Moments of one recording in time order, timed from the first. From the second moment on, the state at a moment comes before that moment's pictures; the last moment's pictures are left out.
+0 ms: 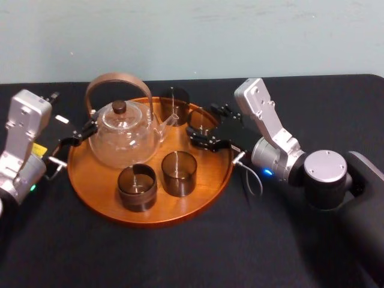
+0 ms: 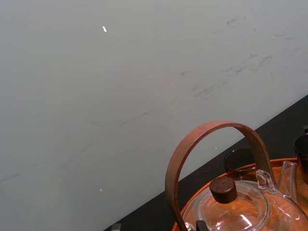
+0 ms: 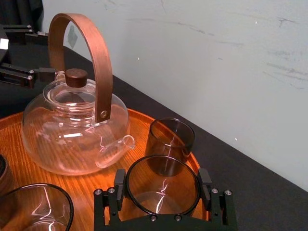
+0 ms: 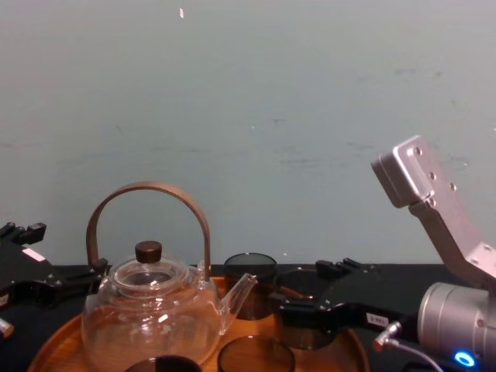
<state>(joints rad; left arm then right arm) -0.20 0.60 0.45 -1.41 -0.25 -0.12 0.03 0.41 0.21 -0.45 -1.11 0.10 -0.06 0.42</state>
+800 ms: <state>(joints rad) -0.20 0.60 0.45 -1.41 -0.25 -0.12 0.03 0.42 0.20 -0.45 -1.07 0.11 -0.10 0.42</state>
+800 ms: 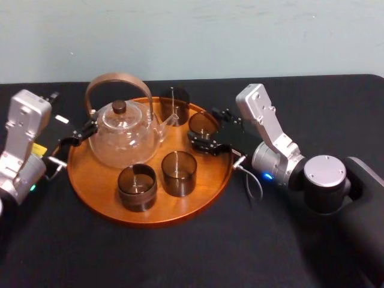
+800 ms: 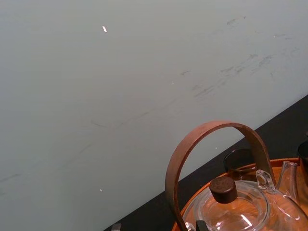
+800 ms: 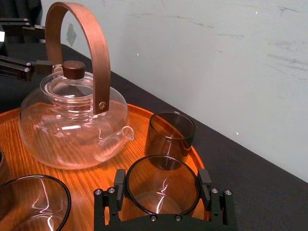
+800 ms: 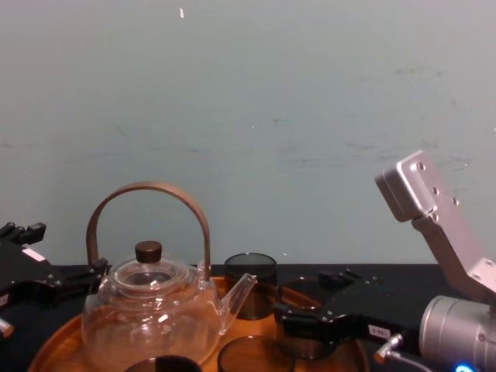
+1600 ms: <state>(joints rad) -0.20 0.60 0.45 -1.41 -0.25 -0.12 0.03 0.42 0.19 -0.45 -1.02 0.09 -0.11 0.41</state>
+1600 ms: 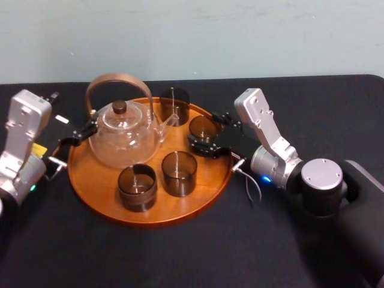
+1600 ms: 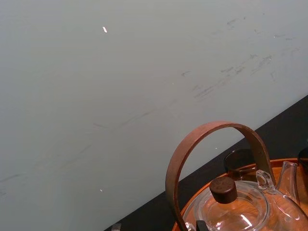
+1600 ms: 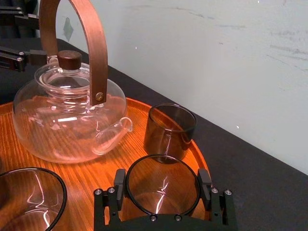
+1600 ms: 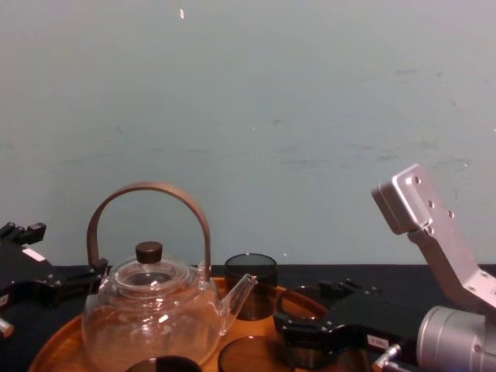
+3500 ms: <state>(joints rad) -0.20 0.60 0.45 -1.41 -0.25 -0.12 0.03 0.32 0.29 -0.42 -1.19 0.10 -0.03 0.43</state>
